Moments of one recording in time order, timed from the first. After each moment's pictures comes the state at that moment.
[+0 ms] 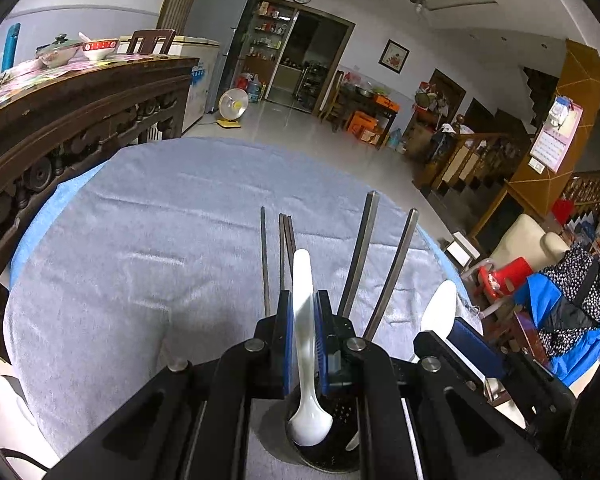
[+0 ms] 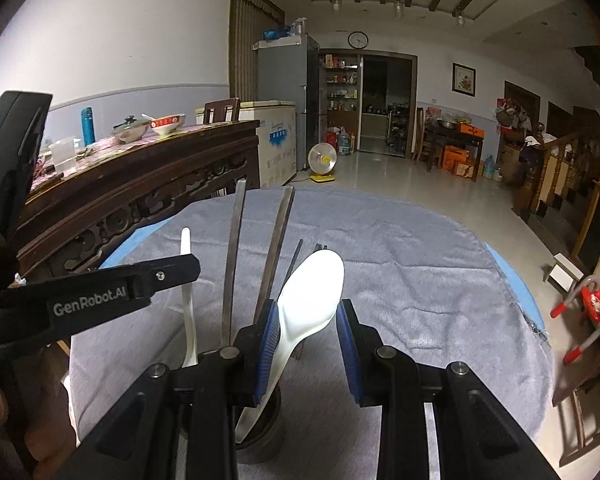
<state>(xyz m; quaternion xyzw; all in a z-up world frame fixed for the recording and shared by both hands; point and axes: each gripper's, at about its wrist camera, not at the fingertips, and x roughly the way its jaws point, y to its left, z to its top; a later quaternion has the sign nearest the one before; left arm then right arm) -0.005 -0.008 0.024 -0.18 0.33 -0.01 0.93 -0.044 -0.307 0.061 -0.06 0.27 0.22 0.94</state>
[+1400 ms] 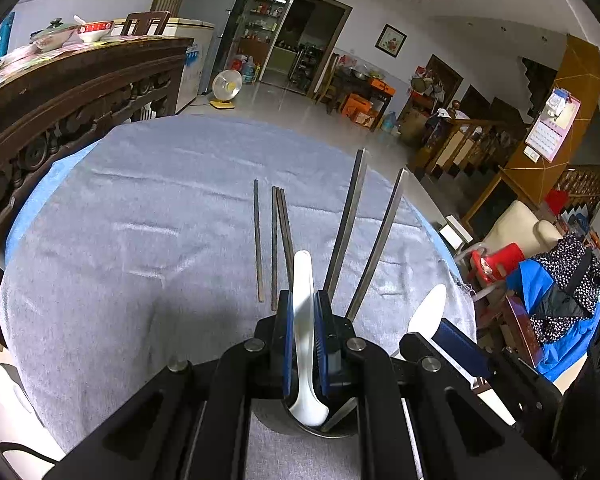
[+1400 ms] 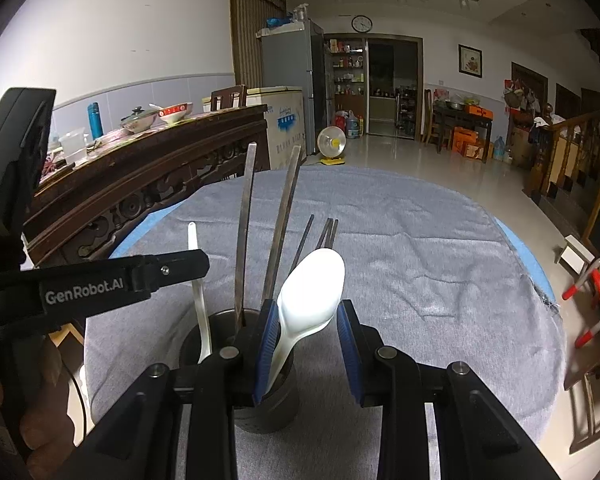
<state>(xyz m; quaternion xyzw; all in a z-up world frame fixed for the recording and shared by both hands) -0.014 -0.017 0.013 -0.19 0.36 -0.02 0.91 -0.056 -0.317 0.045 -0.05 0.30 0.24 0.92</state>
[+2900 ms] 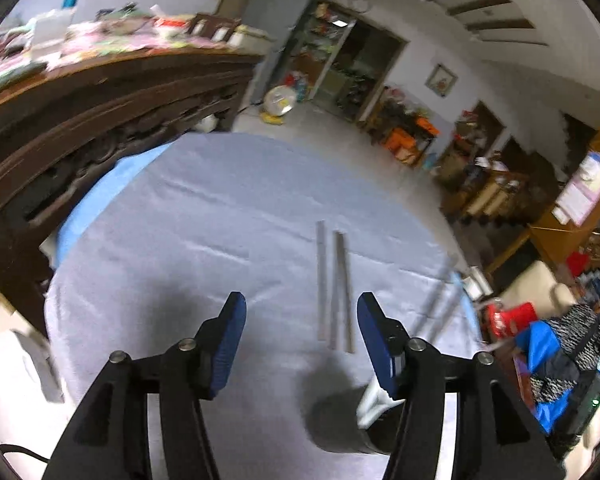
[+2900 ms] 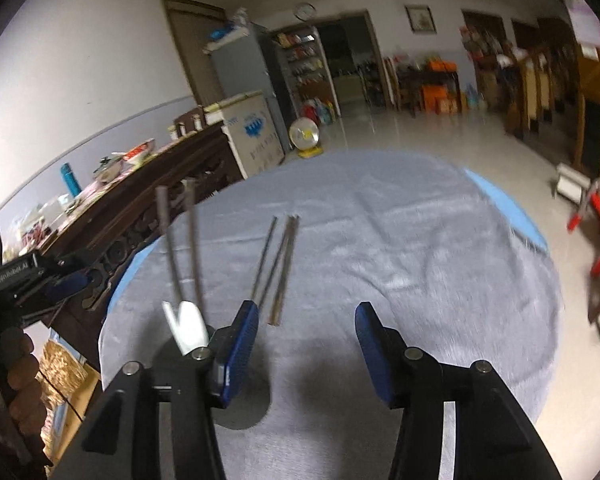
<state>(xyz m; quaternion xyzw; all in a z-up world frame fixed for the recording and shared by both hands) -0.023 0.071 0.030 -0.25 0.34 0.07 0.90 -0.017 -0.399 0.037 0.08 0.36 0.20 0.91</state>
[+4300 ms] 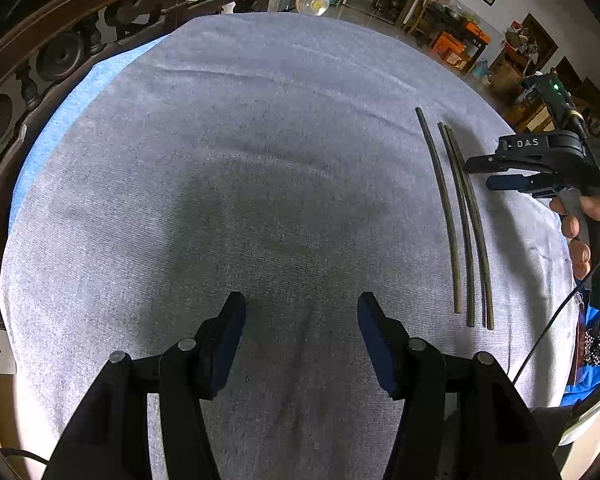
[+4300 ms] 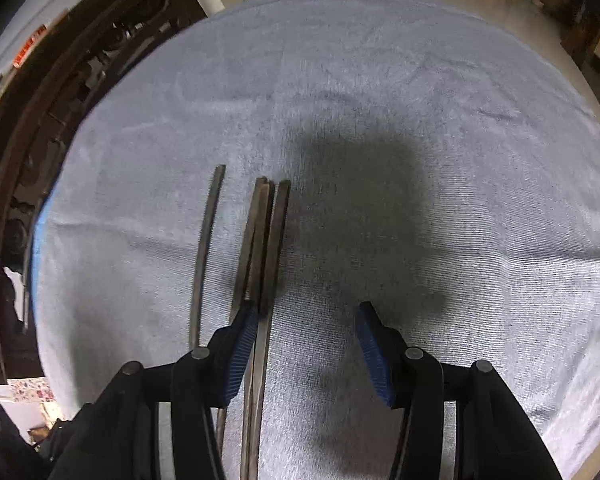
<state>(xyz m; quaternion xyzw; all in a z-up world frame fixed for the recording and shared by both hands) 0.084 0.093 -0.104 -0.20 0.52 0.09 0.83 0.293 -0.224 -0.075 -0.06 0.63 0.21 0.74</state>
